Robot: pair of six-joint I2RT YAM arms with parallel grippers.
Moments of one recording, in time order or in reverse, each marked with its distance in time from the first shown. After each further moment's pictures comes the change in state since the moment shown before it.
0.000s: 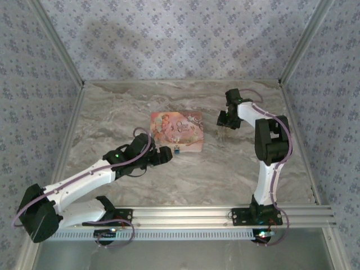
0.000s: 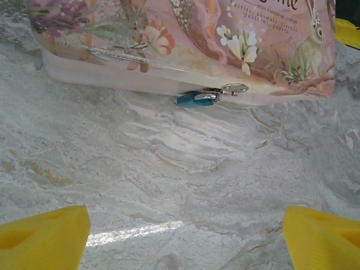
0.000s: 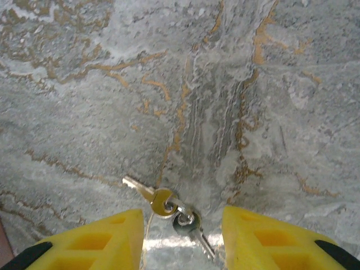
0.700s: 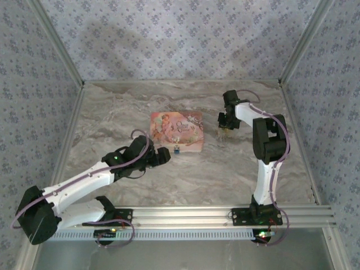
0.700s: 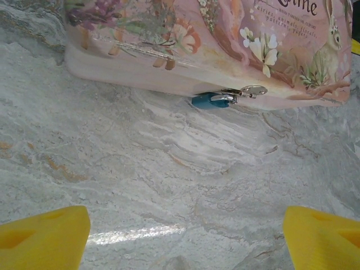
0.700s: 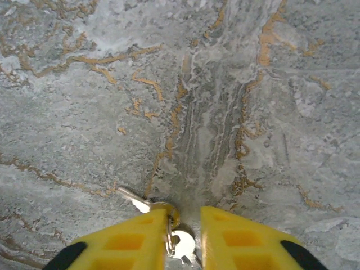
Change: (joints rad) left arm 0.000 -0.028 -0.037 0.003 -0.028 -0.029; right arm 0.027 0.026 0.000 0.005 0.057 -0.042
